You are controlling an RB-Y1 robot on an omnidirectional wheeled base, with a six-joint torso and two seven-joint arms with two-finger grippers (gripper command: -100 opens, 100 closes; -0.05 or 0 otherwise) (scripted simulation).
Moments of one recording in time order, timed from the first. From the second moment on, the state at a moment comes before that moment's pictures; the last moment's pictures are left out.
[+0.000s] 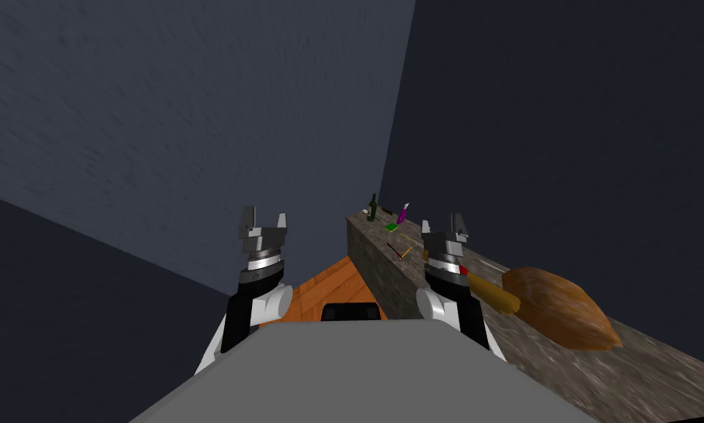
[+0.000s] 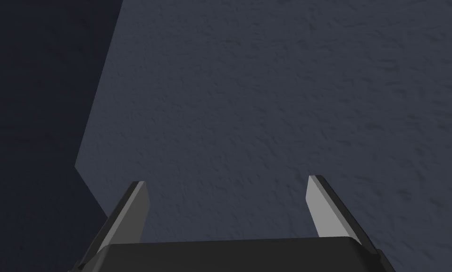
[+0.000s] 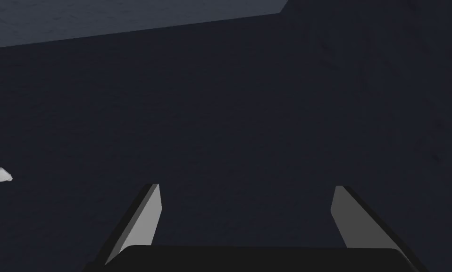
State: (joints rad) left arm 0.48 -0.02 0.00 -2.35 0.04 -0.50 0.11; right arm 0.53 0.05 -0.07 -2.33 -0.09 -0.46 -0.09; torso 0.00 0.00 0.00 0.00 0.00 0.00
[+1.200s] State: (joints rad) left arm 0.48 -0.02 0.00 -2.35 0.04 -0.50 0.11; right arm 0.75 -0.31 0.01 -2.05 0.03 -0.52 0.09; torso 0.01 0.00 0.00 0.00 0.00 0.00
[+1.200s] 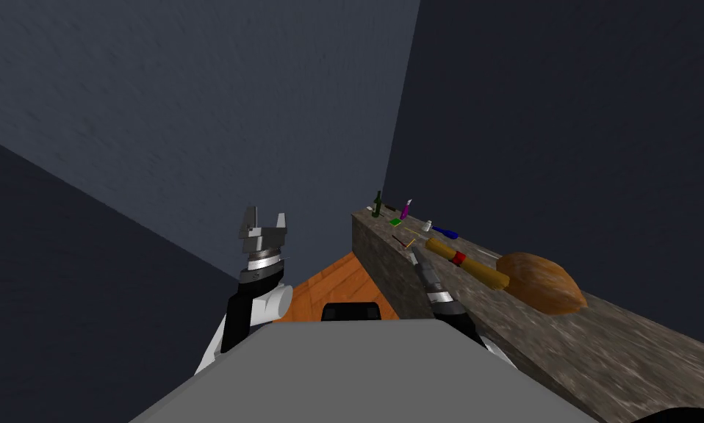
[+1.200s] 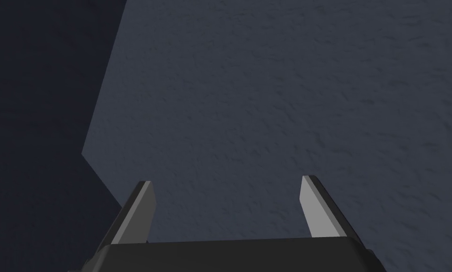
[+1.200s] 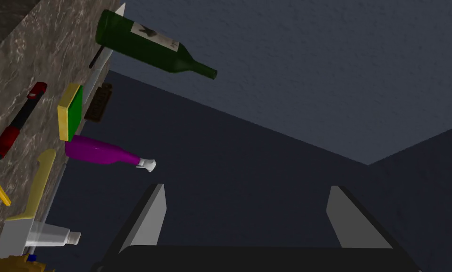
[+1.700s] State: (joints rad) left arm 0.48 -0.02 0.00 -2.35 0.04 -0.50 0.11; right arm 0.84 -0.44 0.05 -1.91 0.07 -0.55 0.15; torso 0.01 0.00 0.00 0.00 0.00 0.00
